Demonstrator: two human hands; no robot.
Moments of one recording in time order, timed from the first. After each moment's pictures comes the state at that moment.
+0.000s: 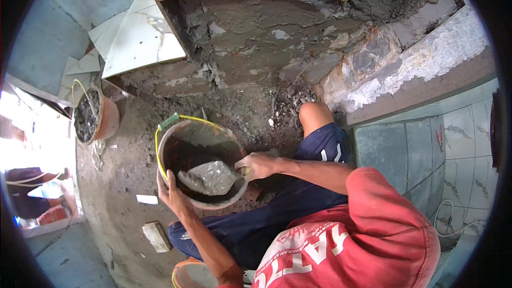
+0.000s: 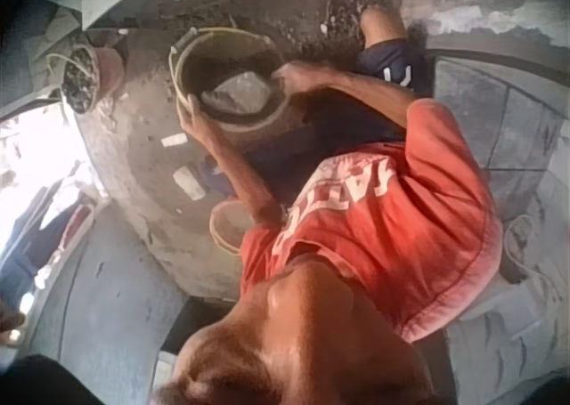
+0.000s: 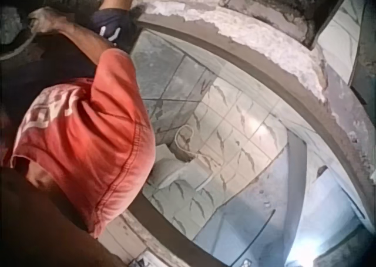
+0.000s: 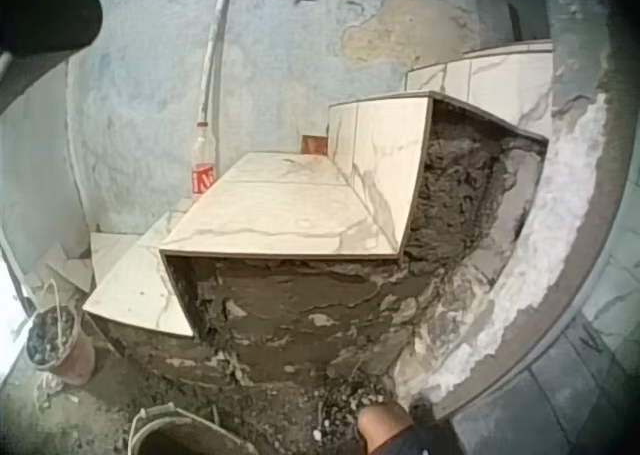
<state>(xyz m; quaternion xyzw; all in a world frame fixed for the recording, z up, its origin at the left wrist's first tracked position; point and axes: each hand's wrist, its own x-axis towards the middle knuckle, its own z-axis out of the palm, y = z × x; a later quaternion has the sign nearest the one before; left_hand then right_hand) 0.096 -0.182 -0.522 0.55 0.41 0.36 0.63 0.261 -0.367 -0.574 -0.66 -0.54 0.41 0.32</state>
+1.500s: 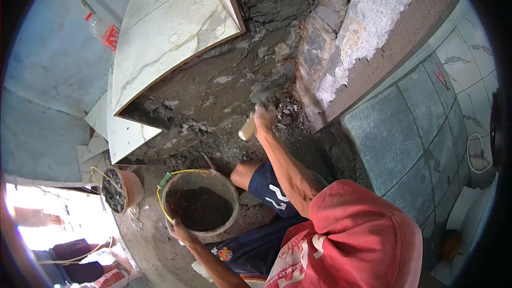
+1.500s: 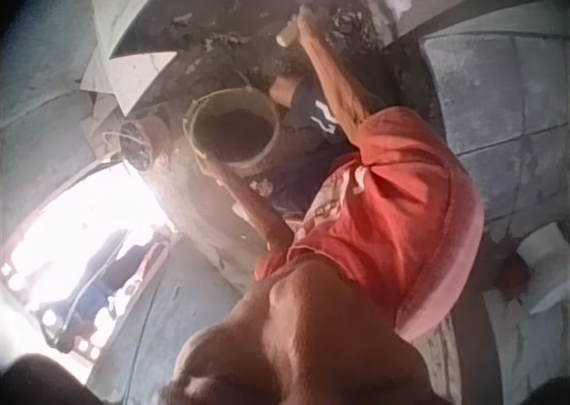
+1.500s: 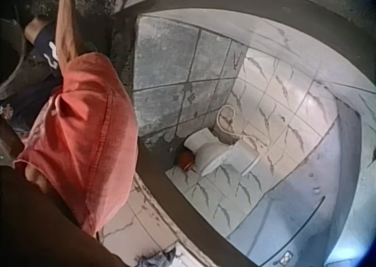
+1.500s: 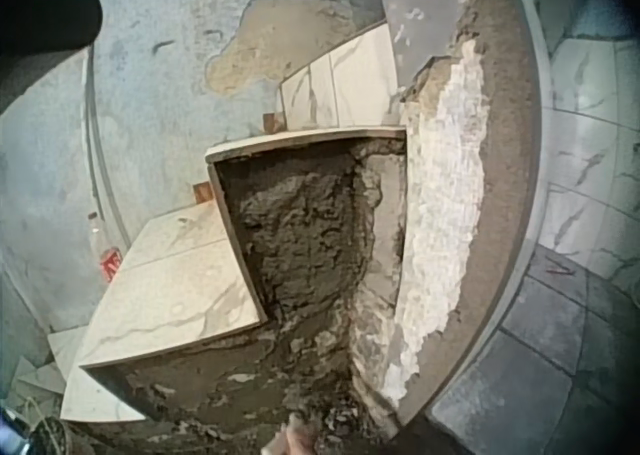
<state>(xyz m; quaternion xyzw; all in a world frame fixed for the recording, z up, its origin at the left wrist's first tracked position) 0.100 -0.128 -0.522 0.58 0.37 0.33 0.64 0.417 -0.359 -0.584 -0.43 0.33 -0.03 0.84</state>
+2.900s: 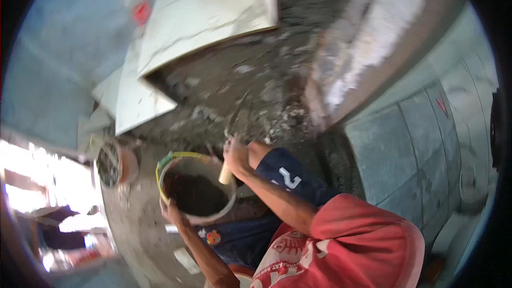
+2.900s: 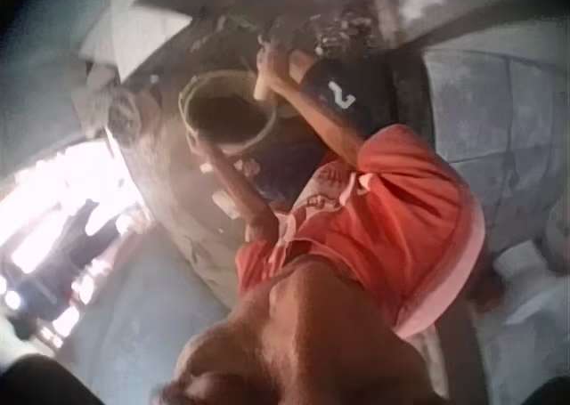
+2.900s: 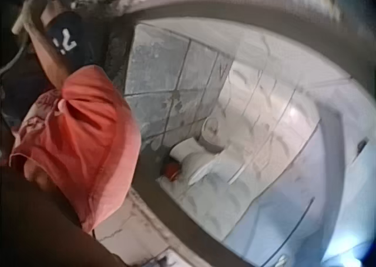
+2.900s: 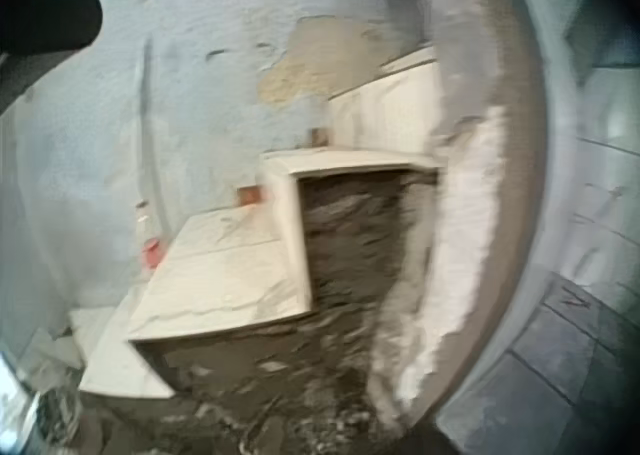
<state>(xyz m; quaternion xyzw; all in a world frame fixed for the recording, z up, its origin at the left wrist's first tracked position) 0.077 -0.121 -0.524 0.58 0.36 0.34 0.65 0.276 -0.268 -0.561 -0.90 0.01 -0.01 0.44</state>
